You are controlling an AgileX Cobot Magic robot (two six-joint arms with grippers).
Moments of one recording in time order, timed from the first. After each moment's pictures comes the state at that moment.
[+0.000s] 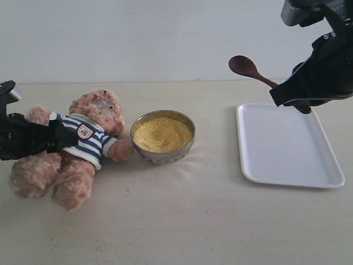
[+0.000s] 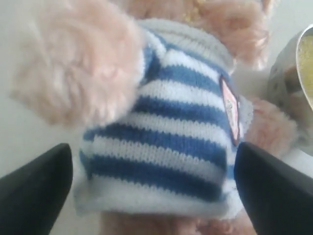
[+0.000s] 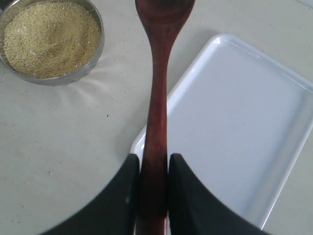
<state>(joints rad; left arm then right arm) 0.01 1.71 -0.72 -1.73 0.37 1.67 0.34 1.31 -1.02 0.17 0.68 -0.31</state>
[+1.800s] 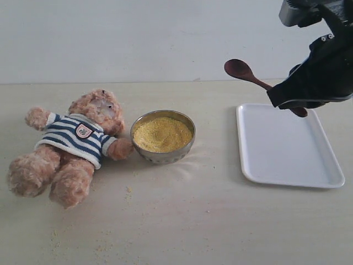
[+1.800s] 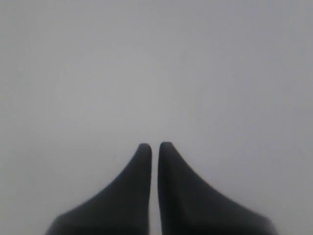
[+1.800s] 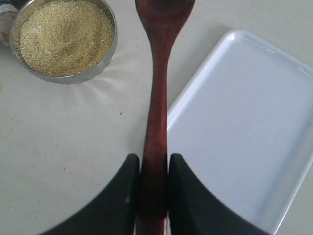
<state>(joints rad) 0.01 0.47 -0.69 0.53 -0.28 -0.43 0.34 1.31 -1.02 0.23 0.70 -0.34</state>
